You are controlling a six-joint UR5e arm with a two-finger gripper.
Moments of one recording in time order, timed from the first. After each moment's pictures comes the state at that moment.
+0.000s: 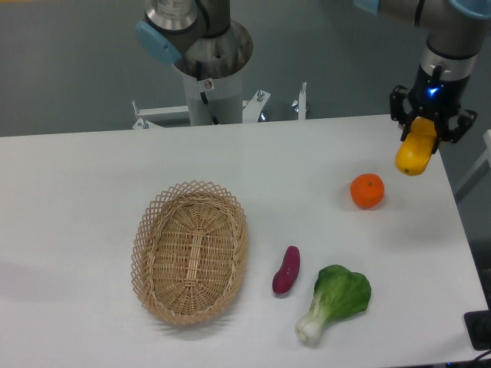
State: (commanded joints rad) arm 2.91 -1.79 -1.53 -1.23 1.48 1.55
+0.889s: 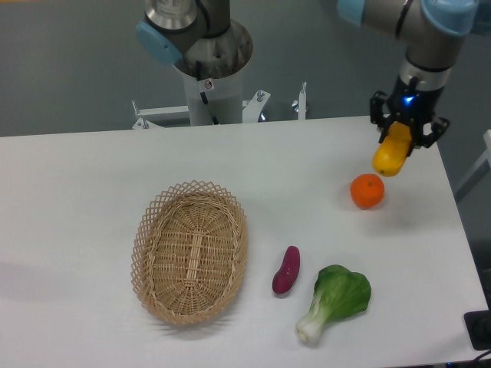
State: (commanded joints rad) arm 2.91 -1.72 -1.85 -0.98 1.48 1.56
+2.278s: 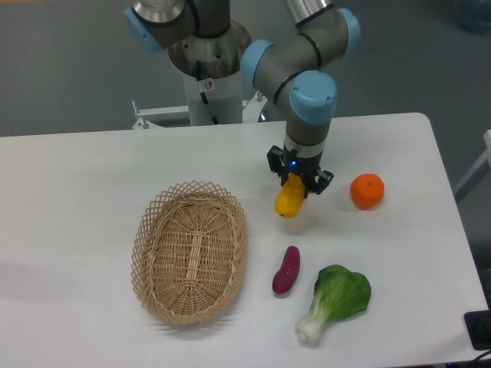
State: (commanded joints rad) arm 2.62 -1.80 -2.02 -0.88 1.56 1.21
